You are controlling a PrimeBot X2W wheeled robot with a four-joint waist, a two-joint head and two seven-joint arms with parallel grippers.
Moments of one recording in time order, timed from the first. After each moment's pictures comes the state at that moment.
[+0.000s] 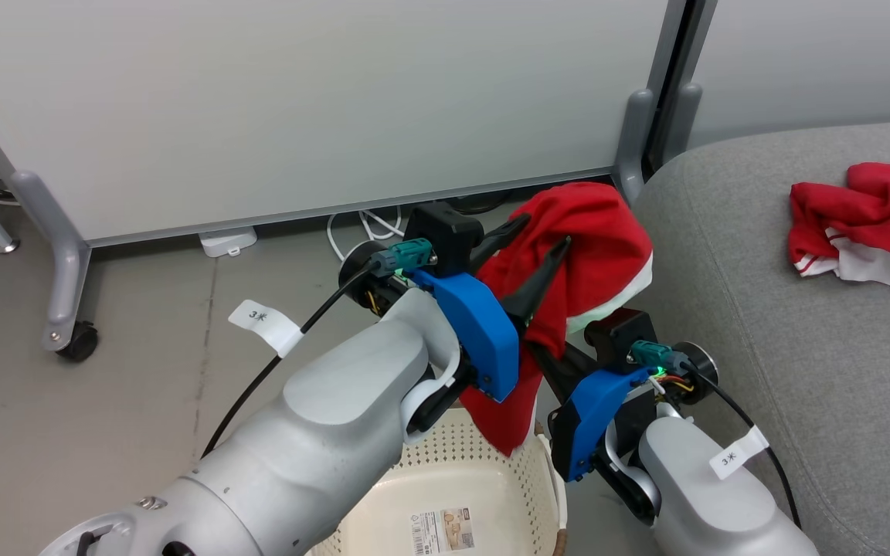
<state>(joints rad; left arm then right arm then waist) -0.94 0.05 -1.24 0.78 -1.08 -0.13 -0.22 -0.57 -0.05 0.50 0.79 0.30 0.13 -0.14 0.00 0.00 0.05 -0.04</state>
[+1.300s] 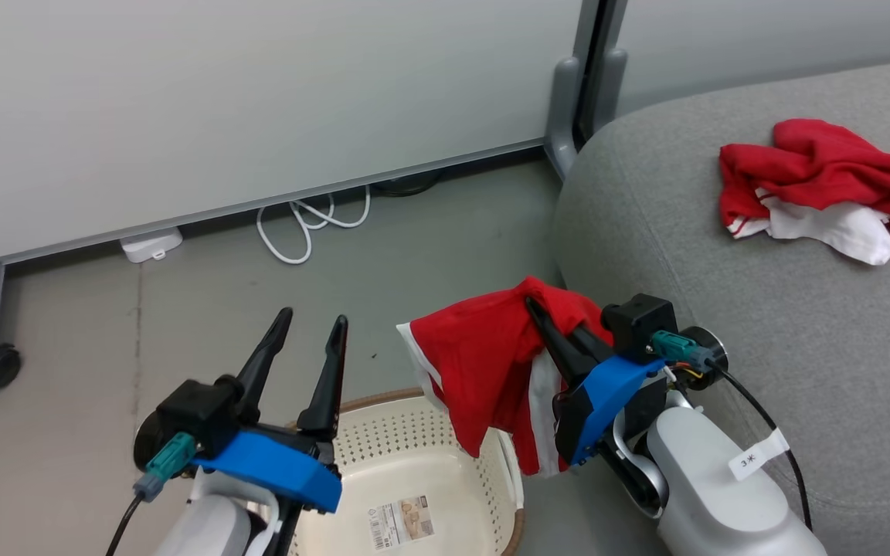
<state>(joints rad) -0.27 0.24 -0.49 0.30 -0.55 -0.04 -0.26 -0.54 -0.05 0.44 0.68 0.28 0.13 -0.16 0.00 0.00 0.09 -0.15</state>
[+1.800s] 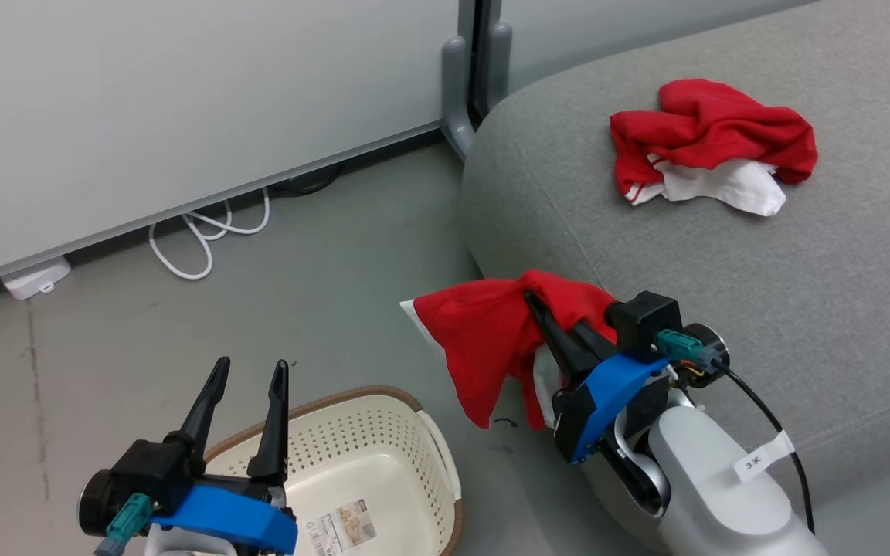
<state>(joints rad) -0.08 0.21 -0.27 0.23 -0.38 -0.06 -0.26 -0.53 -0.05 0.43 0.64 0.28 0.13 -0.15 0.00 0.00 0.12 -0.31</state>
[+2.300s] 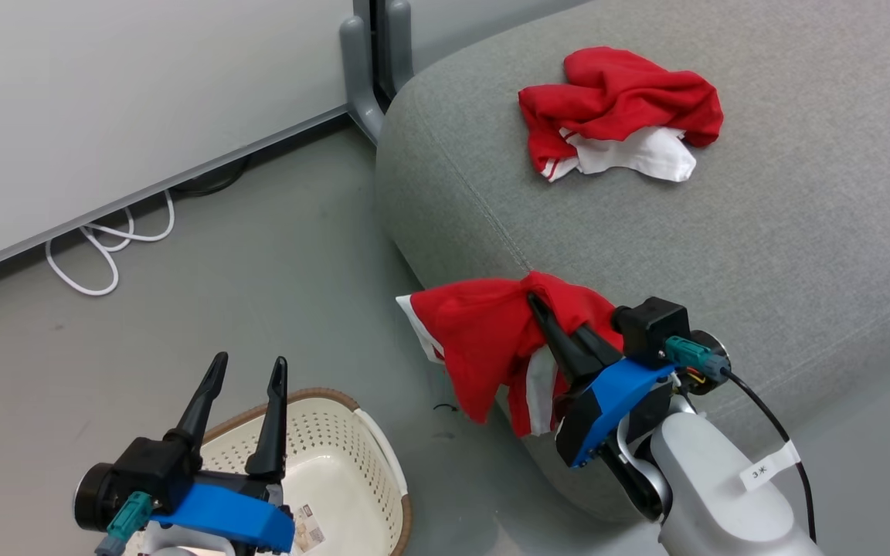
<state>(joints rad) -0.08 0.19 -0.22 0.24 -0.30 -0.10 -0.26 -0.51 -0.05 0.42 0.62 0.30 0.13 -0.17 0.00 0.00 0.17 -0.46</state>
